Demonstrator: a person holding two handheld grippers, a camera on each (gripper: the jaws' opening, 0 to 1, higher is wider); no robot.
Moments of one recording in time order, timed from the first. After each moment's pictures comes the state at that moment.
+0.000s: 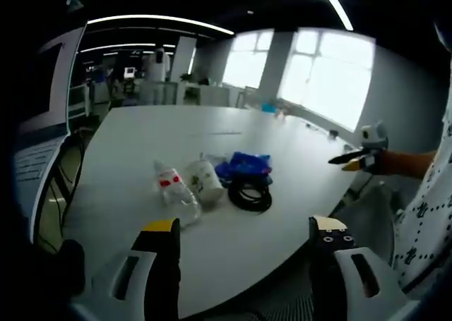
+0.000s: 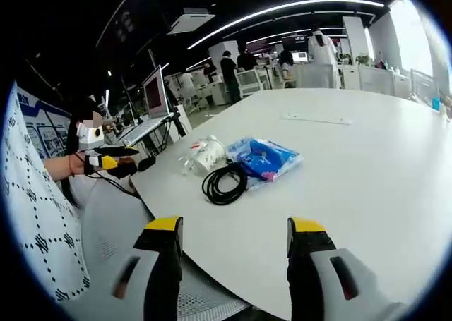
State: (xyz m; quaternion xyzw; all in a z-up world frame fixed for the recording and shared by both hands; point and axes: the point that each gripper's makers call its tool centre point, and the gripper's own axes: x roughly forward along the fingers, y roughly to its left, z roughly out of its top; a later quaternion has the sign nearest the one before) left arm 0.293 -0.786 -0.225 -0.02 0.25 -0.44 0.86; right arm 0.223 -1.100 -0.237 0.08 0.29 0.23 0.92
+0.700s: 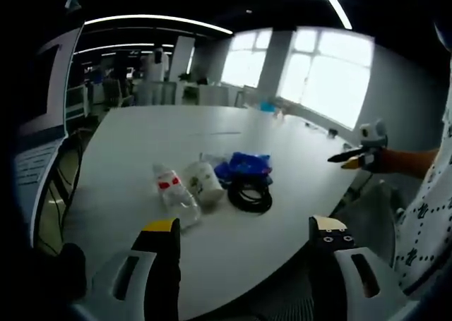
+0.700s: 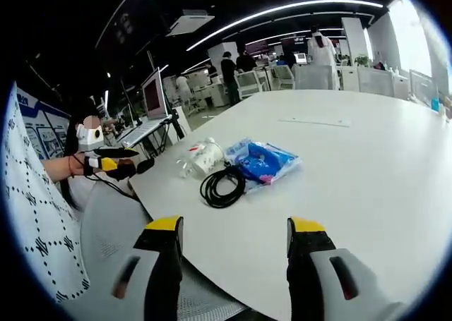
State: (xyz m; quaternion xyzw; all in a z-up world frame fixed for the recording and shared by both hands) left arm 0.295 -0.789 -0.224 -0.02 0.26 -0.44 0.86; right arm 0.227 -1.102 -0.234 0.08 0.29 0.23 0.93
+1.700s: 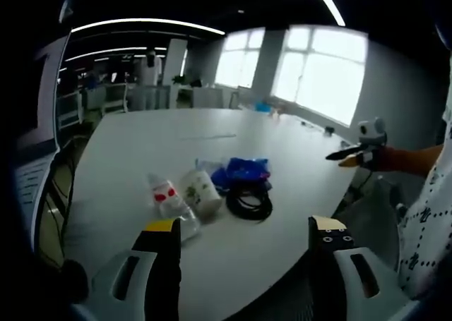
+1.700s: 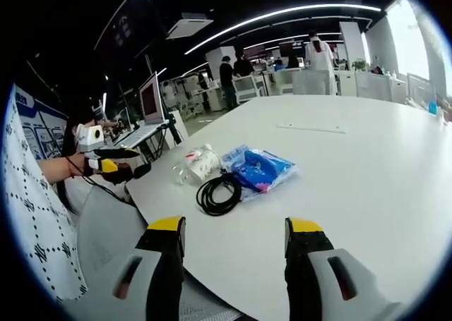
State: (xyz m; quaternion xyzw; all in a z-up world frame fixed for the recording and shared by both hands) left arm 0.311 -0.805 -0.217 0.00 0.24 -0.46 0.85; right arm 0.240 -1.104 -0.227 0.08 0.27 0.22 0.93
